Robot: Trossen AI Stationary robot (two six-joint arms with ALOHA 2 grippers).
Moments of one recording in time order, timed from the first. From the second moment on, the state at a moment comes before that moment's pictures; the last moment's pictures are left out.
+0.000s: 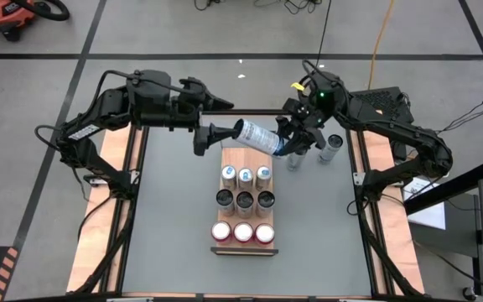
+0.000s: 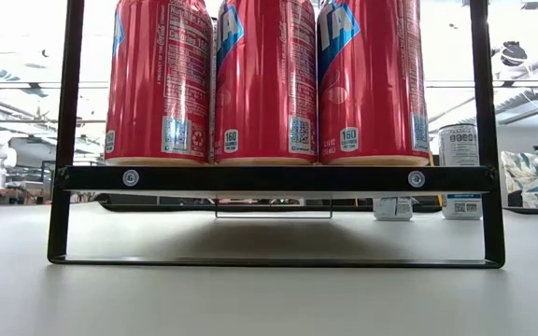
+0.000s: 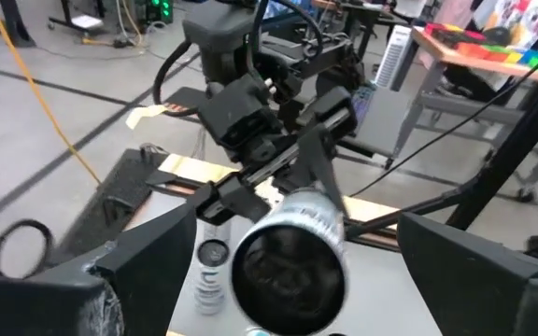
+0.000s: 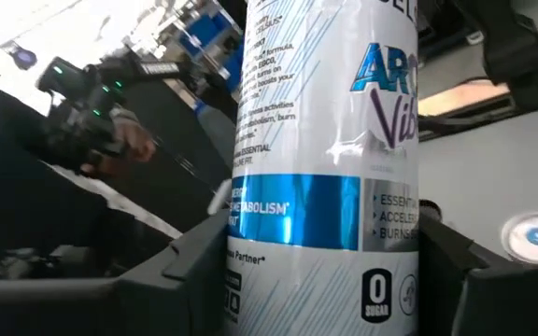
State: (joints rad) left arm 0.08 1.54 2.12 -0.83 -0.02 -0.18; right arm -0.45 1.32 1.37 -0.21 -1.15 0.49
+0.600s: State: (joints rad) left arm 0.09 1.54 2.12 -0.78 0.08 0.02; right arm -0.45 1.32 1.37 -0.13 -1.20 0.61
